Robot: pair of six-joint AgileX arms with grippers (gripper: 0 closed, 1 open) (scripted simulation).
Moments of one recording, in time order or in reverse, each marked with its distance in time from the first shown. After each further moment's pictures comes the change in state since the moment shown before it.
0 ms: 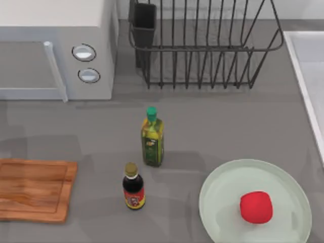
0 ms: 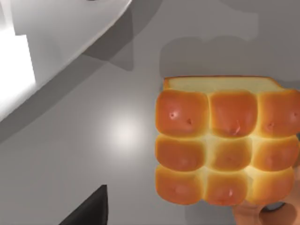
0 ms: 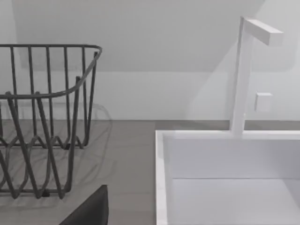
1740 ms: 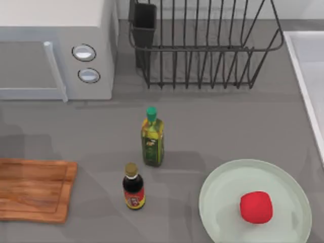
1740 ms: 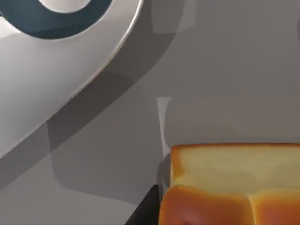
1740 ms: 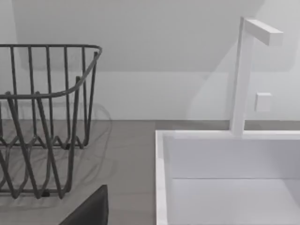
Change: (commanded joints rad) left arm 0.002 0.125 -0.144 0.269 0.001 0.004; right arm 0.000 0.000 0.000 0.000 0.000 0.000
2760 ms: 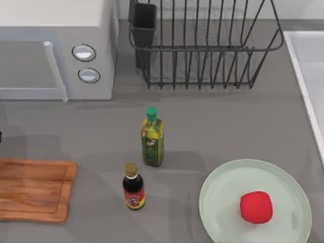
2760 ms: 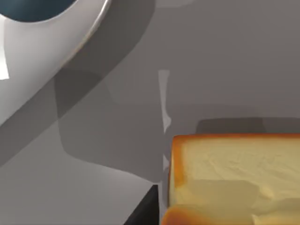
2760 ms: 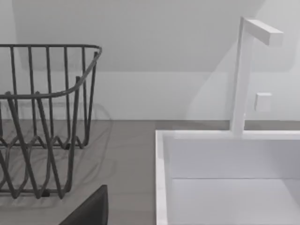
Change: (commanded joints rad) left arm -0.024 -0.062 0.013 -0.059 -0.010 0.008; right arm 0.000 0.000 0.000 0.000 0.000 0.000
